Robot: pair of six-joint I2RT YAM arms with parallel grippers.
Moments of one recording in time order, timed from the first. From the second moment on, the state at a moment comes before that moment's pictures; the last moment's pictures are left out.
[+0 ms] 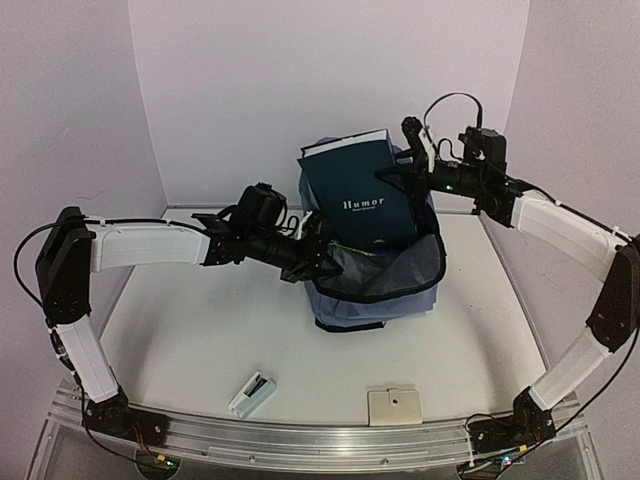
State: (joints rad) left arm -0.84 1.78 1.31 -0.07 0.65 -0.83; right arm 0.42 1.55 1.38 0.04 -0.63 -0.37
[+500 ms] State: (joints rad) left arm -0.84 1.78 1.31 -0.07 0.63 -0.83; right arm 0.37 1.58 1.22 0.22 -0.68 -0.30
